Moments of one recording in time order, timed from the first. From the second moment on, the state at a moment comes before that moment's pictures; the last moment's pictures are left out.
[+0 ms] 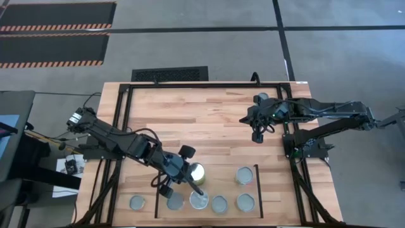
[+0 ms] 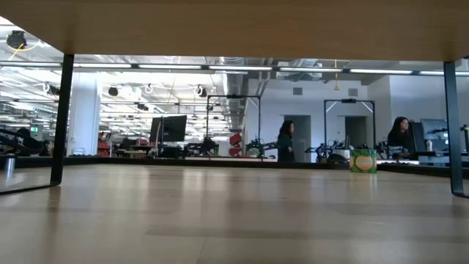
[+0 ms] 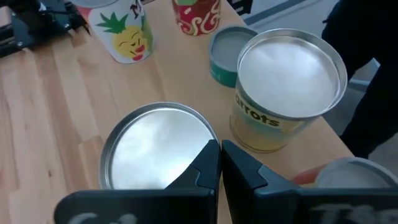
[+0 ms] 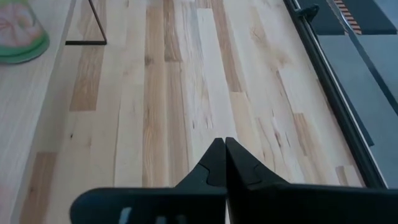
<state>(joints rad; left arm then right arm) -0.45 1.59 1.54 -0.74 -0.02 0.05 -0.01 1.04 1.08 -0.72 0.16 -0.01</state>
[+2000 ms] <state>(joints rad) -0.76 1.20 1.39 -1.13 -0.51 -0.83 -0.02 1.04 1.04 -0.55 0.07 0.00</state>
